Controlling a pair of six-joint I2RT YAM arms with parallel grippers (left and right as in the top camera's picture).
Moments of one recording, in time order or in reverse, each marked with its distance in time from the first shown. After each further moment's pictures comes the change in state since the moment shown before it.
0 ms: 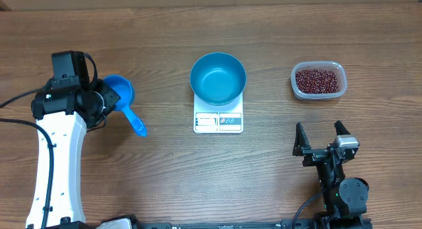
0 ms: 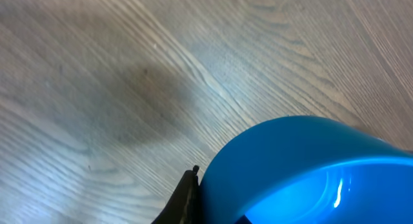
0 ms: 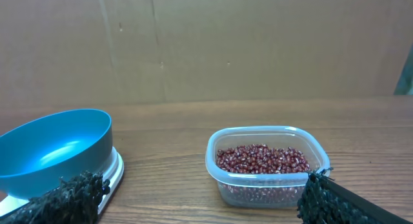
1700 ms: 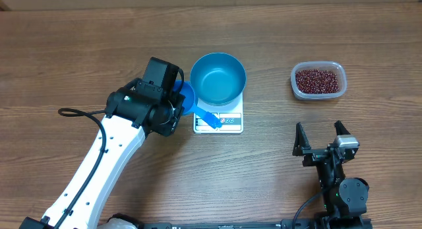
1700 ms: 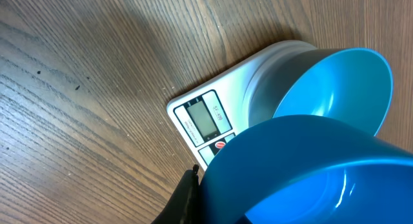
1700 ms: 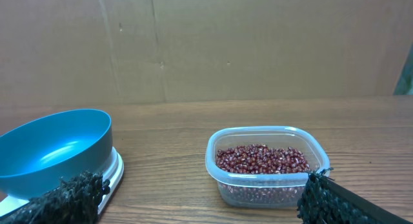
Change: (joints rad) left arm -0.544 0.000 0.000 -0.012 -0.005 -0.857; right arm 0.000 0.000 0.000 0.000 0.000 0.000
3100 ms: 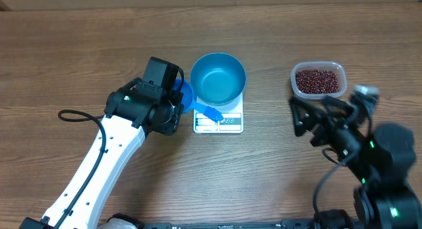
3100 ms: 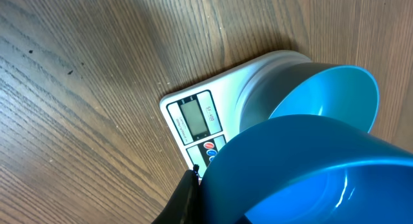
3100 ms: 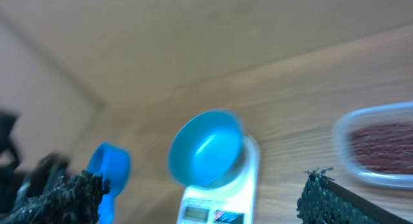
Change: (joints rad) left arm 0.000 0.000 0.002 0.006 0.000 -0.122; right arm 0.000 0.678 0.841 -0.463 -0.409 0.370
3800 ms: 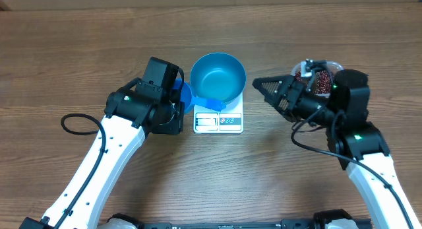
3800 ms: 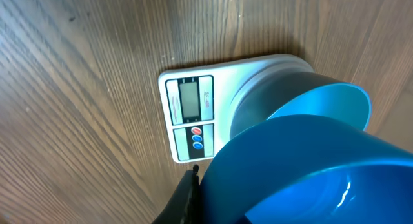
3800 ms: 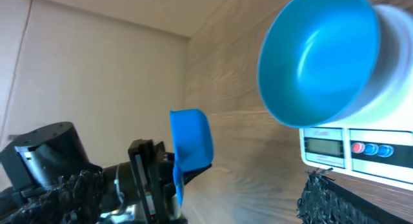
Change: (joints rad) left arm 0.000 0.000 0.000 -0.005 0.058 -0.260; right arm 0.030 0.441 0.001 0.281 -0.454 0.486
